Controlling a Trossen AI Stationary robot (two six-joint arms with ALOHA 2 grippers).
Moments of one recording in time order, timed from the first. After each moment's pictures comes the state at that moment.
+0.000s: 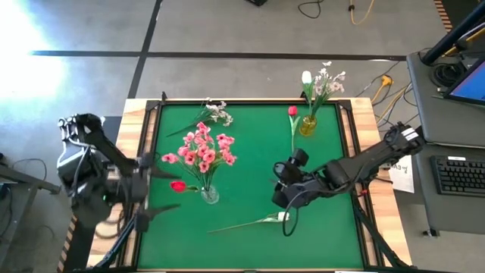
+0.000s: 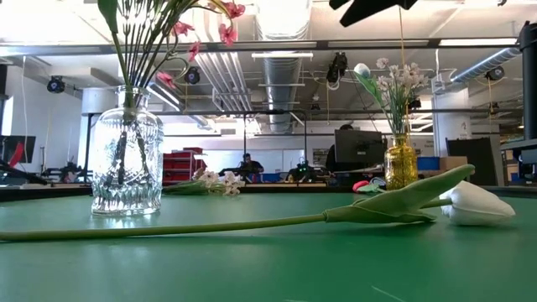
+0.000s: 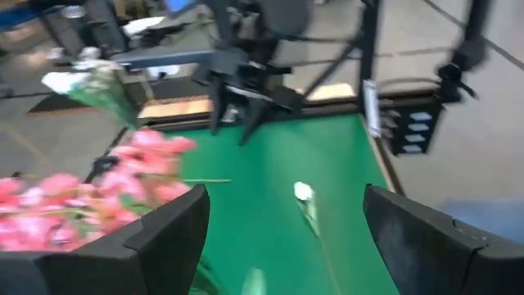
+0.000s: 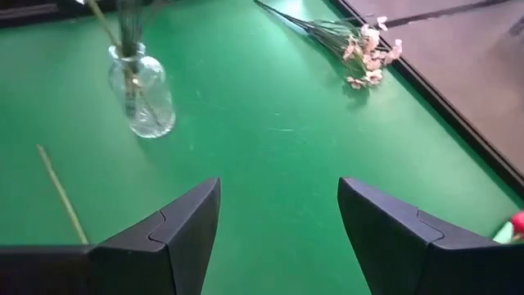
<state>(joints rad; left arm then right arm) -0.97 1.24 1.61 -1.01 -0.93 -0.45 0.44 1.51 1.36 -0.79 0.70 0.62</state>
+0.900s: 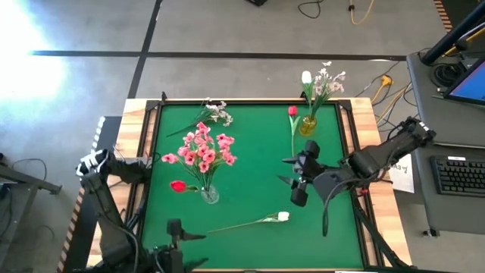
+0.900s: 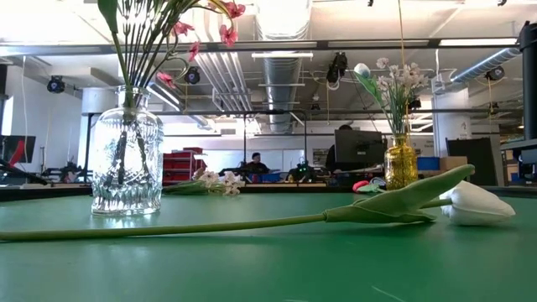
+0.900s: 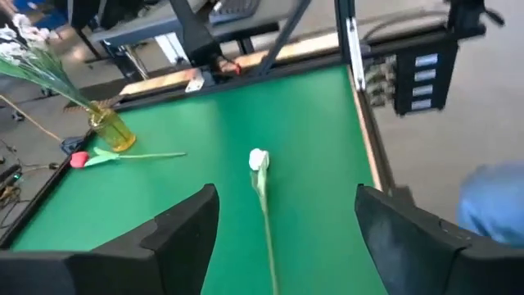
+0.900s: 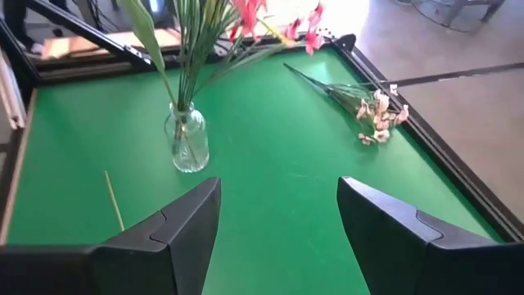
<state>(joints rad) -1.06 1.77 1.63 -0.83 -1.07 -0.67 0.49 1.33 1.38 -0.77 0.70 0.45</state>
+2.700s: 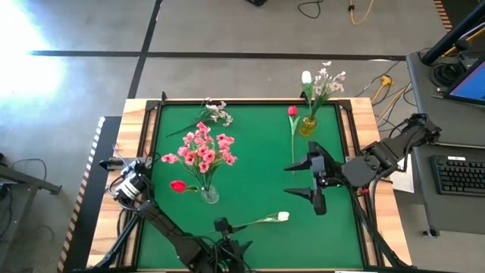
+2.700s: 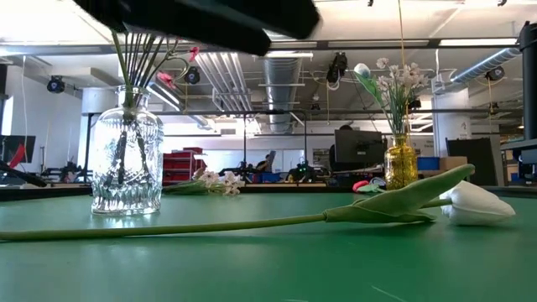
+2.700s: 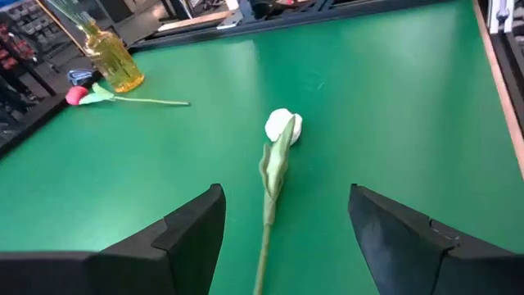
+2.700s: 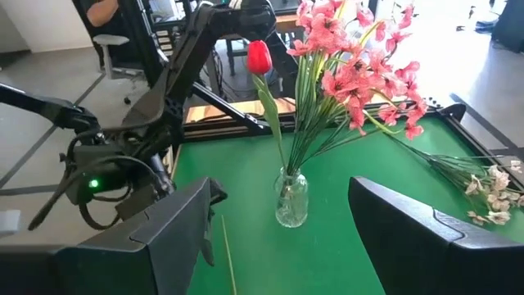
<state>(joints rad) -0.79 2.18 1.55 -0.32 -1.08 -0.64 0.54 1.22 1.38 -0.52 0.49 0.29</state>
